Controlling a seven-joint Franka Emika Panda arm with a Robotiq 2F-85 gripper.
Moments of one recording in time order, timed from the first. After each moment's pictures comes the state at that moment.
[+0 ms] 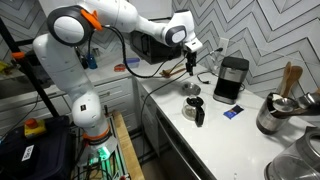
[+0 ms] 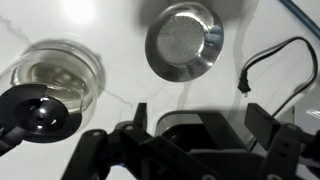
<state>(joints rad) 0.01 -0.11 -0.01 -2.08 -0.03 2.29 0.86</state>
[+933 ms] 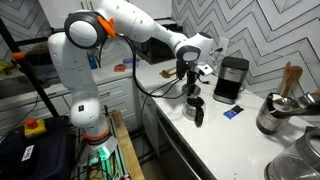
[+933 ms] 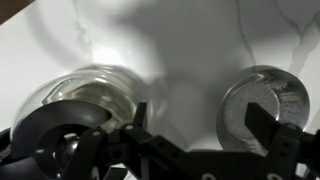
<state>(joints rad) -0.07 0.04 -0.08 -2.04 0.17 2.03 0.30</state>
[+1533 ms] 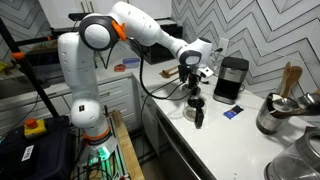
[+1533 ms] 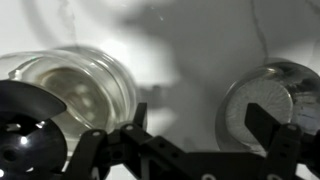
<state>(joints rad) -0.05 0.13 -0.07 -2.00 0.12 2.09 0.30</state>
